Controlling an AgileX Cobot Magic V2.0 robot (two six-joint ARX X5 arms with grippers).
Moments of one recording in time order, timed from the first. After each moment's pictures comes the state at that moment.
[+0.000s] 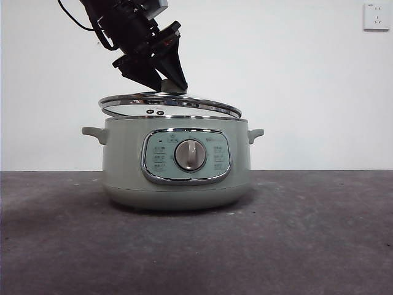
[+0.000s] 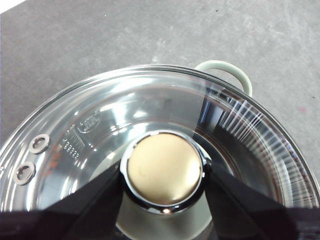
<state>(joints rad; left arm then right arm) -0.41 1.86 1.73 -0.61 0.31 0.23 0.61 0.60 1.51 -1.35 0.10 0.15</state>
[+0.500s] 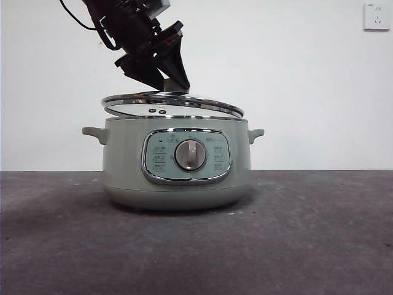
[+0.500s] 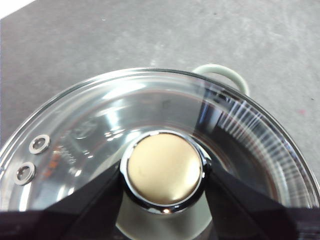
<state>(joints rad) -0.42 1.86 1.73 -0.60 0.31 0.23 0.61 0.60 1.51 -1.35 0.11 0.15</state>
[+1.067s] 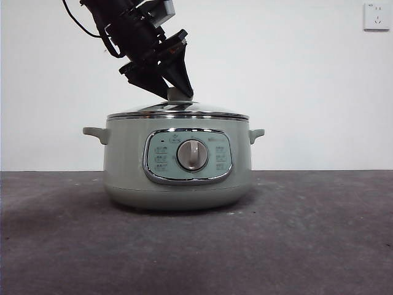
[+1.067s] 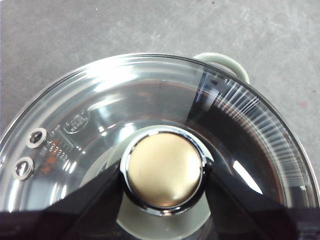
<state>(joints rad) -0.43 1.89 1.73 -0.61 0.29 0.24 0.61 0.60 1.51 -1.35 0.11 0.15</state>
